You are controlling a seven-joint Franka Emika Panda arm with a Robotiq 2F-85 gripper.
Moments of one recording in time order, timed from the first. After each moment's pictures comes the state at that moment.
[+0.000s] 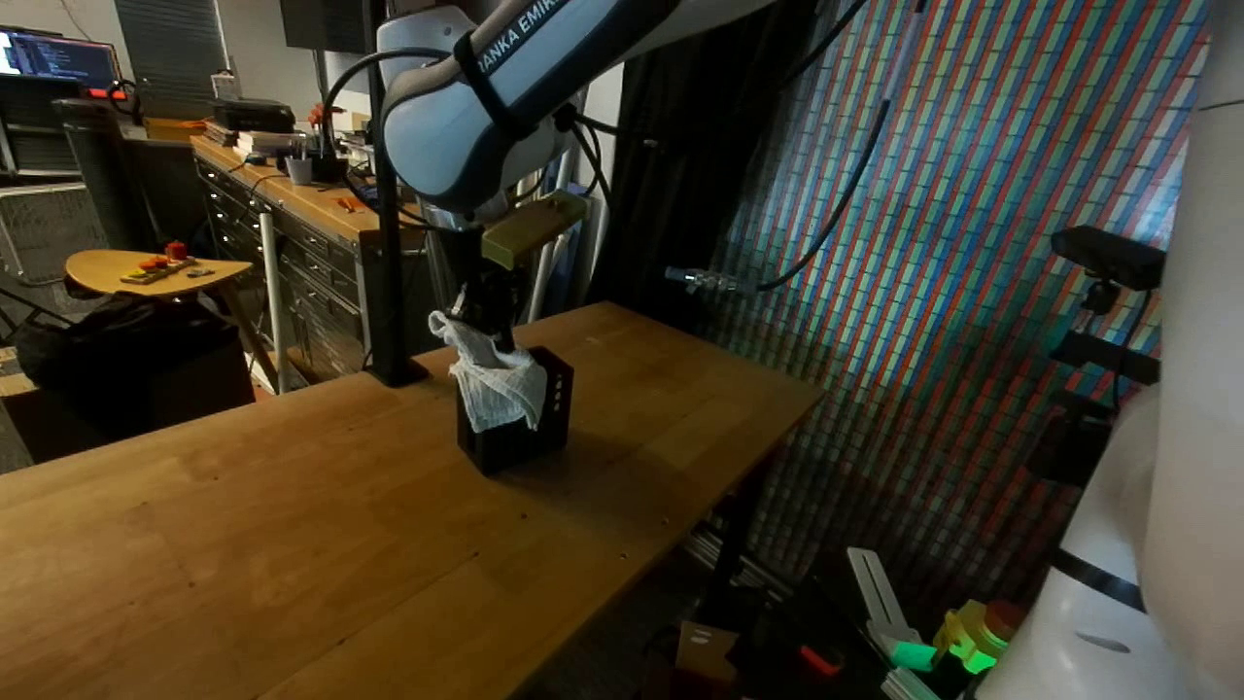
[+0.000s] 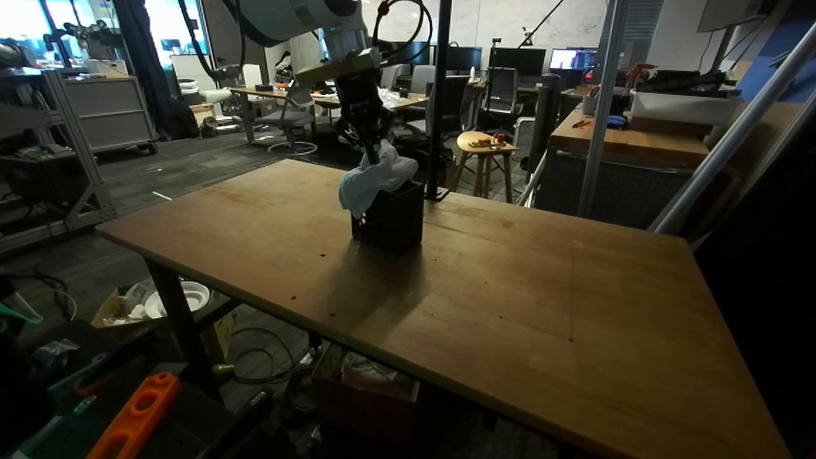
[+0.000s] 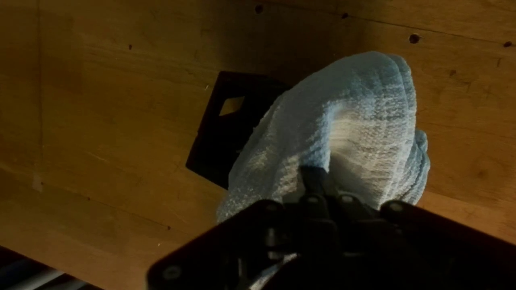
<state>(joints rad) 0.08 0.29 -0.01 -1.89 -0.35 2.12 0.03</state>
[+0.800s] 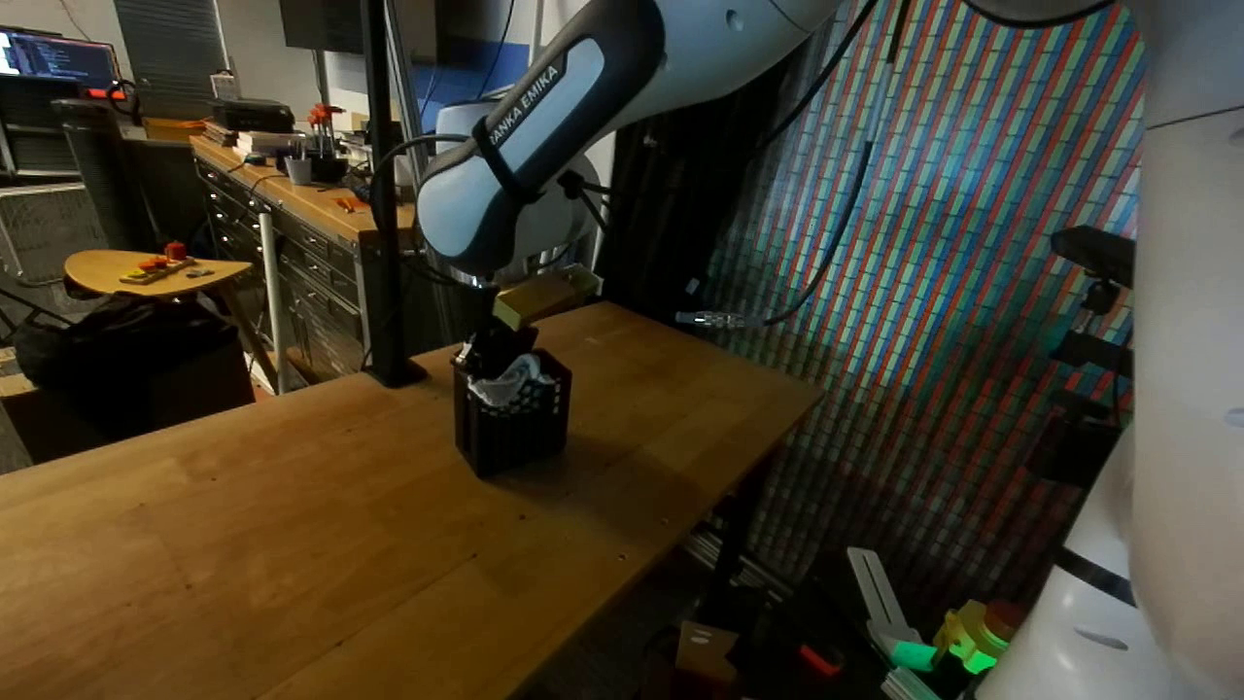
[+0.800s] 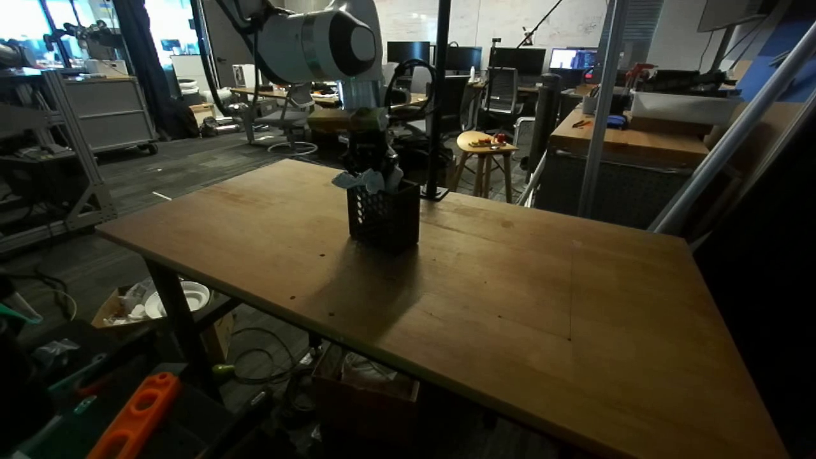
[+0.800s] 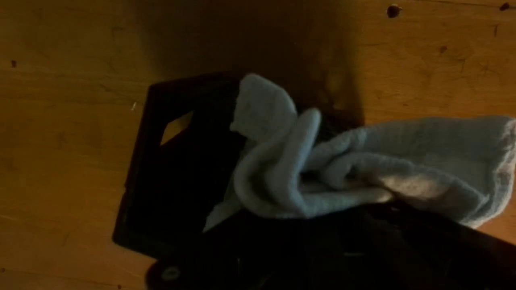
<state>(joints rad) 0.02 0.37 0.00 -1.98 -0.16 2.33 -0.01</state>
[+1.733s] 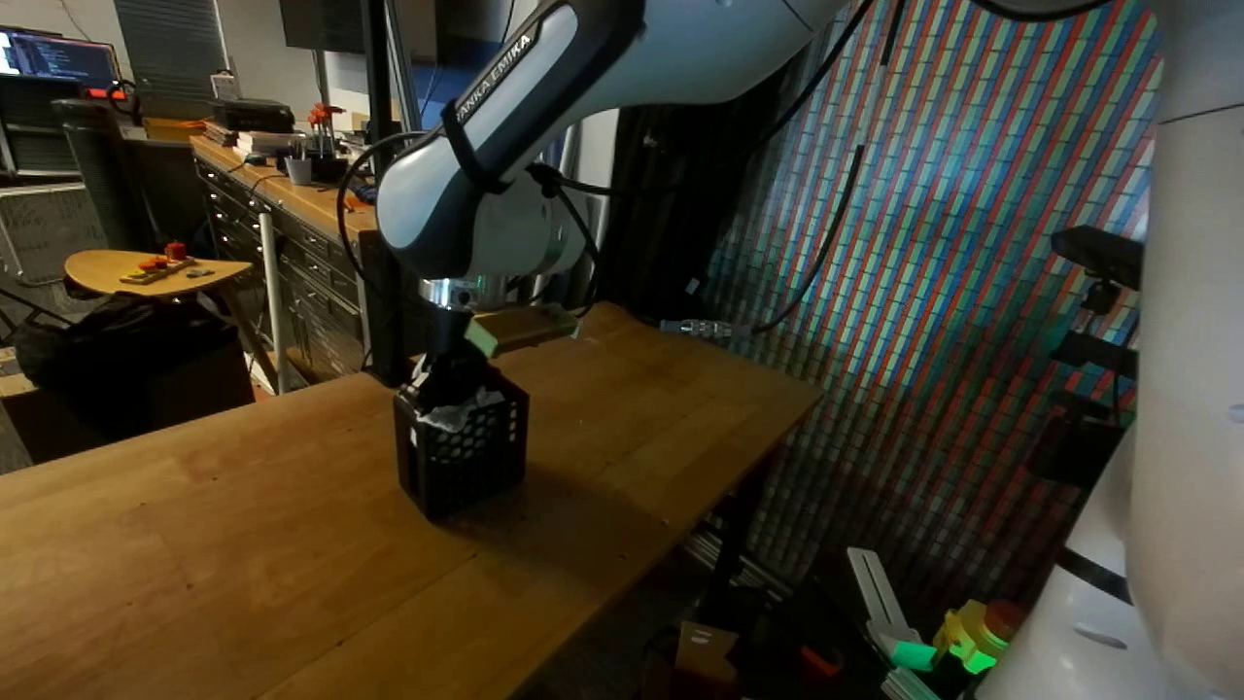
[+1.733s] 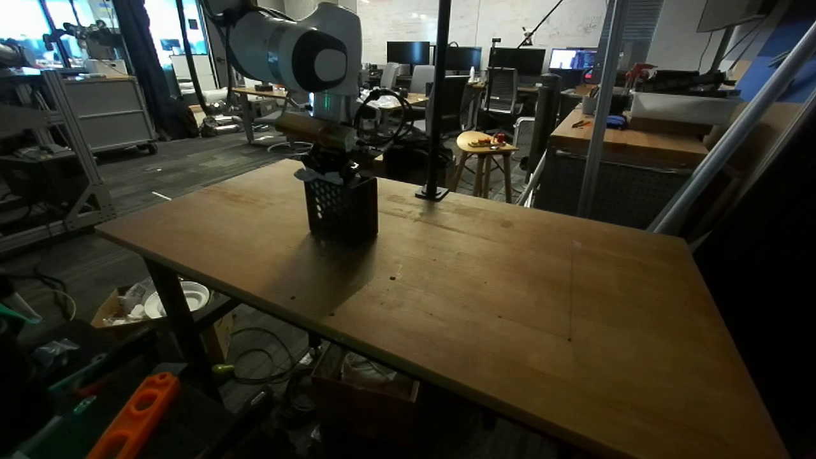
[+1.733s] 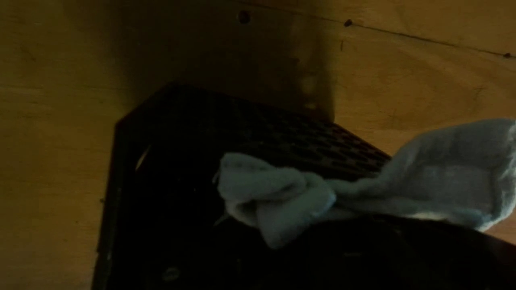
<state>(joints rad) 0.00 0.34 0.11 -2.07 0.13 2.41 -0.20</state>
